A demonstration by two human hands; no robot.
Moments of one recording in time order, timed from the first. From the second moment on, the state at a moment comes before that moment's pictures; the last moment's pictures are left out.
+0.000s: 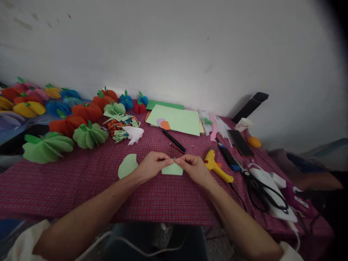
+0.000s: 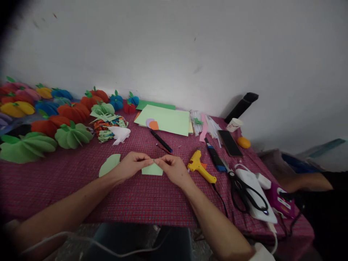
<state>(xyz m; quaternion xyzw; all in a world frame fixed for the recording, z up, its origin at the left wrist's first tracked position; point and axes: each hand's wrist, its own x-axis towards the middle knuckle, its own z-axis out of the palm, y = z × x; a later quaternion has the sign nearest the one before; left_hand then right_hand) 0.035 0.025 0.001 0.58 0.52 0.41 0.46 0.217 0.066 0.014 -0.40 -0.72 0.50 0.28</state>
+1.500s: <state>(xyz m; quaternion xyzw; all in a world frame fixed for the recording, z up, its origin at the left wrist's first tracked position) 0.036 0.022 0.008 0.58 0.49 0.40 0.52 0.220 0.065 0.013 -0.36 -0.73 0.53 0.24</state>
